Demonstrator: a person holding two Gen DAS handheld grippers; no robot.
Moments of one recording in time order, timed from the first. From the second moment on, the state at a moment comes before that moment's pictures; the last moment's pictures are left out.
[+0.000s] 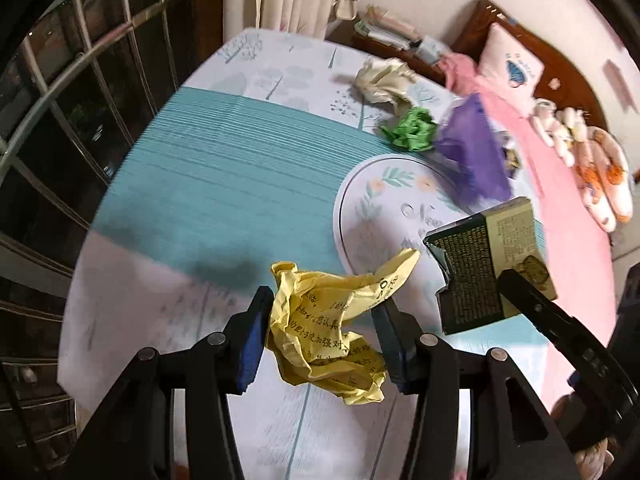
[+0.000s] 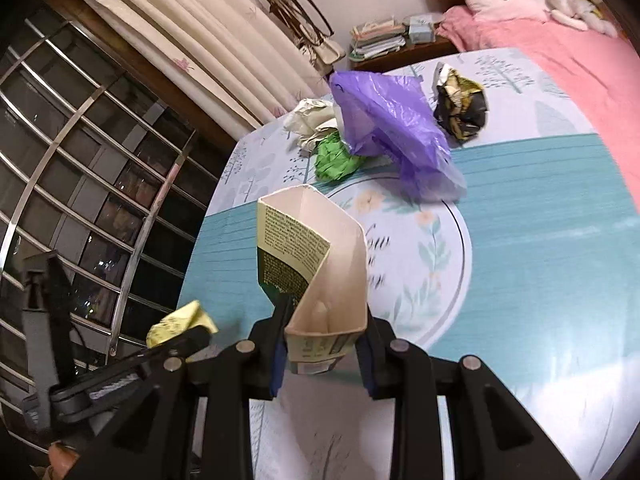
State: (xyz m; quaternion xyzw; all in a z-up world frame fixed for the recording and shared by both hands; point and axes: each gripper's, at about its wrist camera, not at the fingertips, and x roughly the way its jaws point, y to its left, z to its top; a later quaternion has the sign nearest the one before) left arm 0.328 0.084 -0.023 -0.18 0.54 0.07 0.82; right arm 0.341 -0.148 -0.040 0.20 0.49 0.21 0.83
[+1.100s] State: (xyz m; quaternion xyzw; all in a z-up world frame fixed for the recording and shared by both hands) left arm 0.054 0.094 -0.013 -0.10 0.56 -0.11 0.81; right arm 0.030 -0.126 -0.009 0.13 0.51 0.09 0.84
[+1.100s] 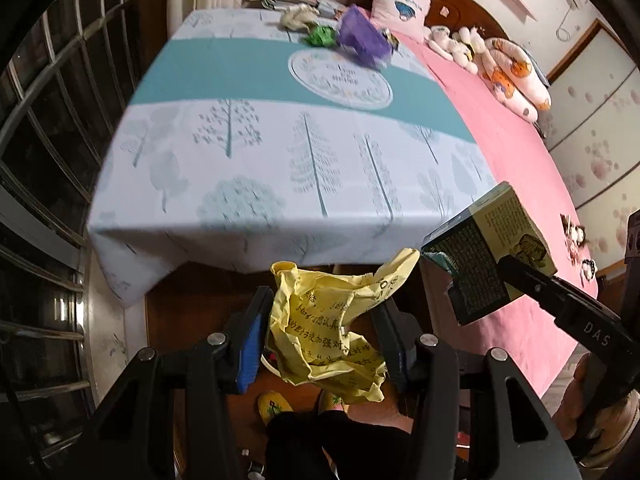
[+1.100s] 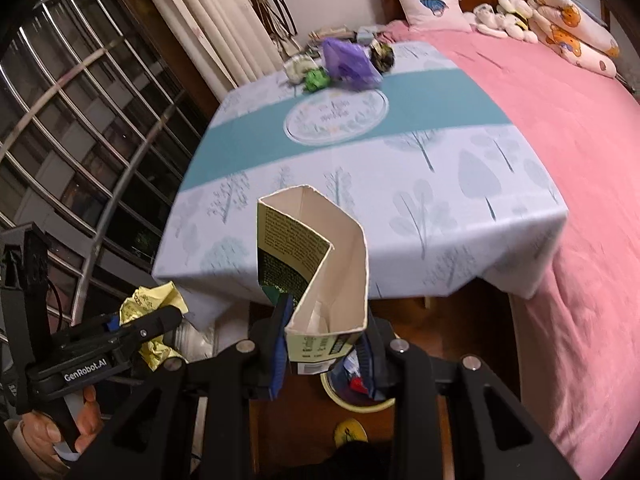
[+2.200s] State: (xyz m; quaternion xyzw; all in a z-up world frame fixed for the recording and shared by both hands) left arm 0.058 0.013 -0.318 -0.08 0.69 -0.05 0.71; right arm 0.010 -0.155 -0.309 0.13 0.67 0.07 0.73
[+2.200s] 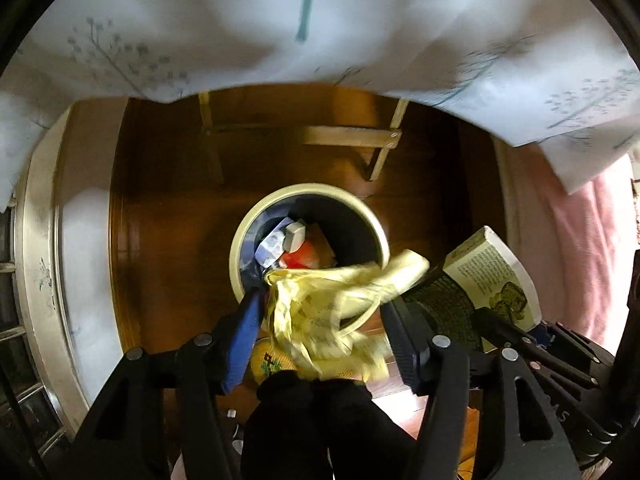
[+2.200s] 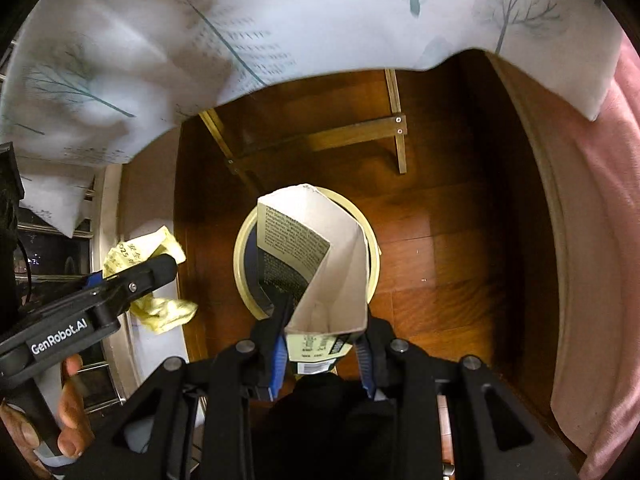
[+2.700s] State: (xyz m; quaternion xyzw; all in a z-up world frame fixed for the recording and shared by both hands) left arm 0.061 0.056 -0.344 -0.09 0.69 0.01 0.72; right arm 0.027 -0.119 -0.342 0.11 0.69 0.08 0.71
